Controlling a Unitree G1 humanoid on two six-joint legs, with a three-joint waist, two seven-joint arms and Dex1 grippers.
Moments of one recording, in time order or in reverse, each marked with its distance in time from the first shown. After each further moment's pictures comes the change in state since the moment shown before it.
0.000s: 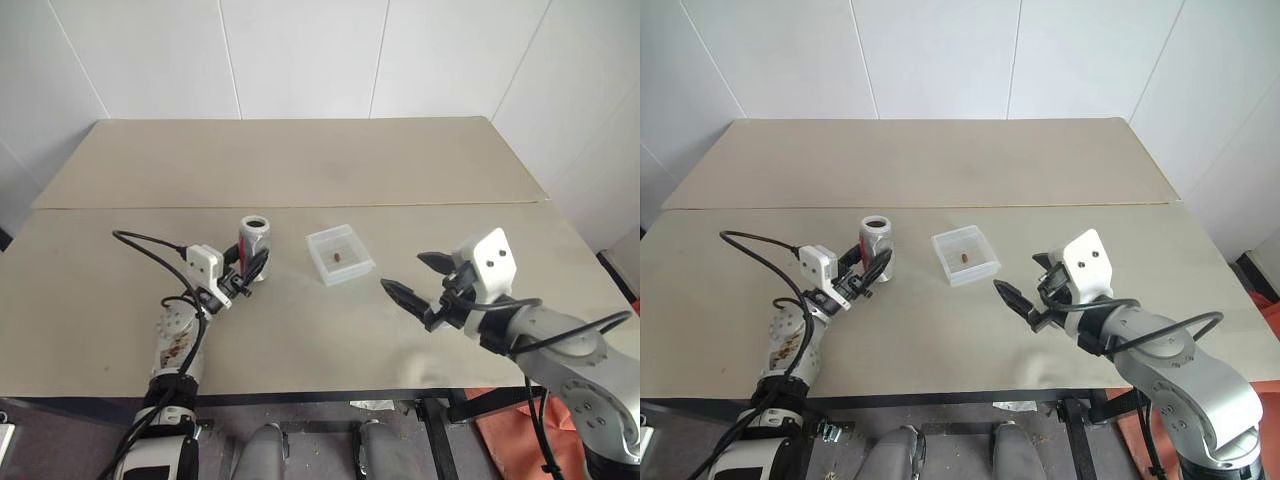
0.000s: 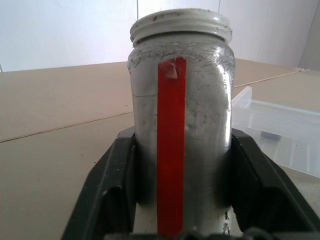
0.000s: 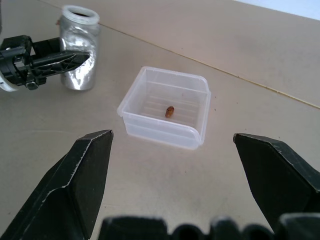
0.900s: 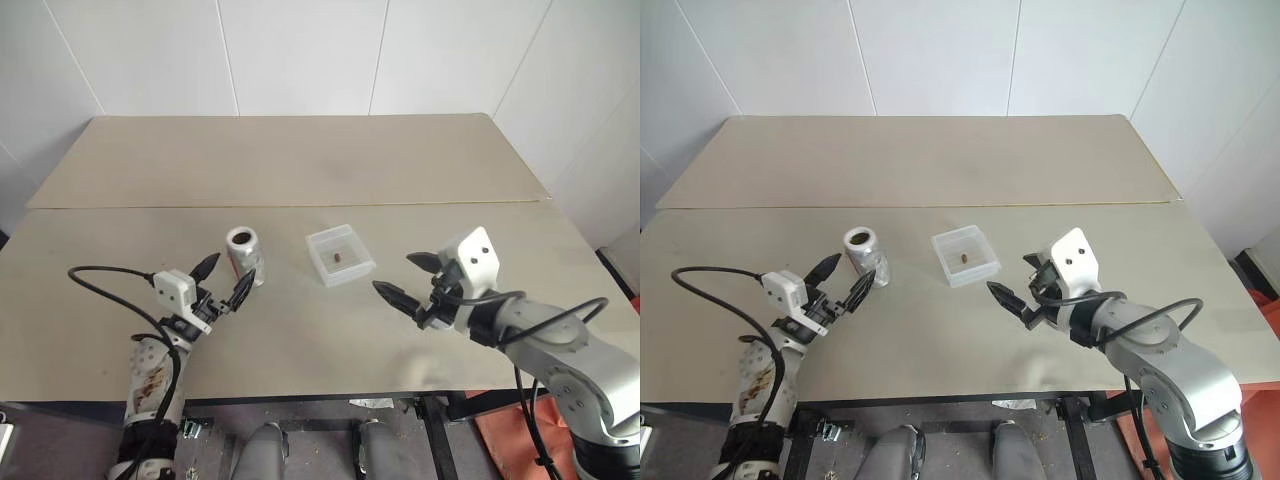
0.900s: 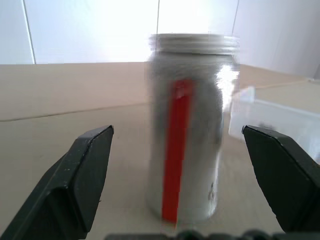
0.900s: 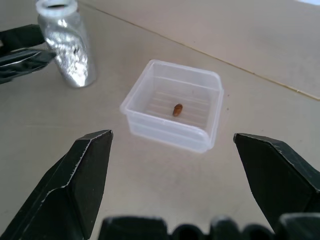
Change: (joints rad) left arm 0.288 0.032 0.036 -0.372 -0.103 0.098 0.031; right arm -0.073 0.009 0.090 0.112 -0.091 -0.052 0.110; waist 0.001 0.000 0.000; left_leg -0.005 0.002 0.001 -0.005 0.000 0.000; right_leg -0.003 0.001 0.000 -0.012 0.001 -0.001
